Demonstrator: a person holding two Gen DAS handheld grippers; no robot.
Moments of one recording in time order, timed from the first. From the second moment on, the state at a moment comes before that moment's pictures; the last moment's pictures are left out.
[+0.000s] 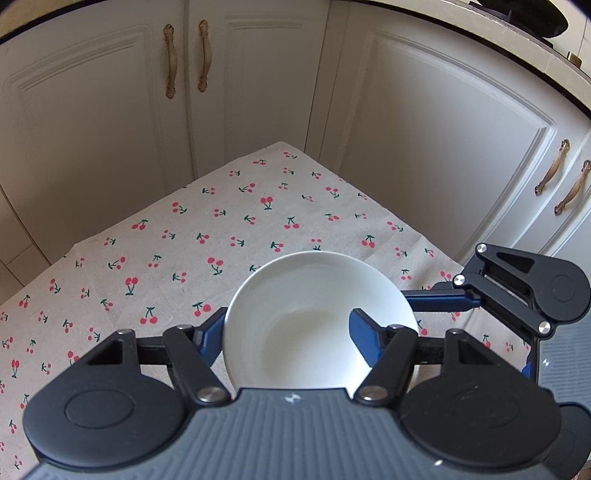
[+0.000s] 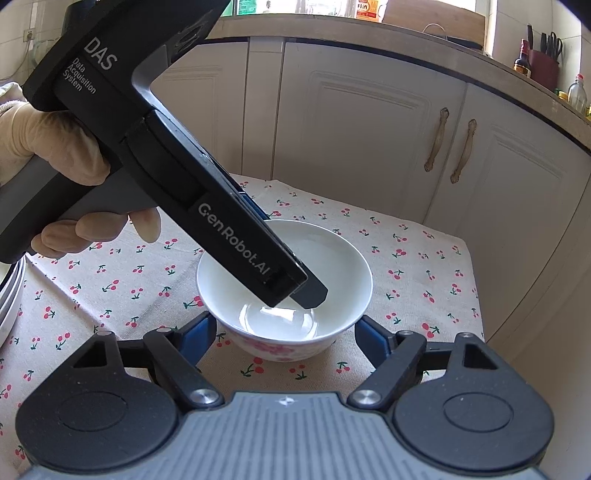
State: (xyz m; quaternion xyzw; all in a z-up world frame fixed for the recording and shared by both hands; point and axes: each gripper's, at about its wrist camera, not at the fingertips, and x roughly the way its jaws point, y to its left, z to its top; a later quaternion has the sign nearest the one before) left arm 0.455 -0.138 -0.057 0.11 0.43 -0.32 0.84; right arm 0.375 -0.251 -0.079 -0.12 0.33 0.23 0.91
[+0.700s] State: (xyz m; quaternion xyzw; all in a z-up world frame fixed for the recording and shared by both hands) left arm 0.415 -0.125 -0.034 0.10 0.43 -0.32 0.84; right arm 0.339 -0.243 -0.055 -0.14 0.34 0.23 0.90
